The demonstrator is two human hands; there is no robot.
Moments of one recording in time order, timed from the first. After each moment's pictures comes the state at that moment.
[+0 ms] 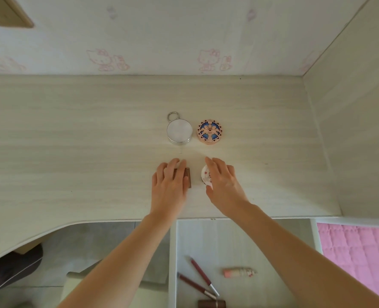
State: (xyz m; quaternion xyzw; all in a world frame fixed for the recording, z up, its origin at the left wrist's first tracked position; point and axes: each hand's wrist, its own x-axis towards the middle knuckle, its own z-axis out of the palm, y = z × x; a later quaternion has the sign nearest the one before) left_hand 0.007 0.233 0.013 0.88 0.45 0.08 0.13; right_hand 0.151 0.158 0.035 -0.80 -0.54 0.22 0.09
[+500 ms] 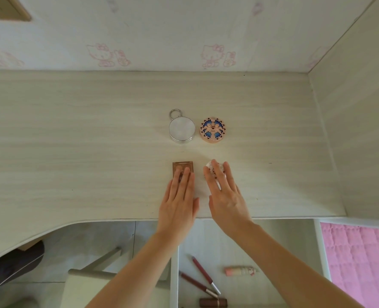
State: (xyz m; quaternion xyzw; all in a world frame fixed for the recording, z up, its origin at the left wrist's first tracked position) left_hand -0.006 0.195 -0.002 0.91 0.38 0.04 0.13; right_hand 0.128 0.130 0.026 -0.80 -0.58 0.13 0.09
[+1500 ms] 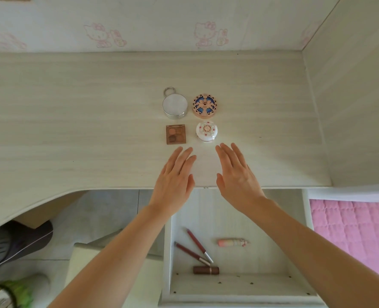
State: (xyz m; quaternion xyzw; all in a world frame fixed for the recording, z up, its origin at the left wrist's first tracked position) left_hand -0.008 0.170 0.031 0.93 0.33 0.08 0.16; right_hand 0.154 0.080 0.052 -0.79 -0.58 0.17 0.10
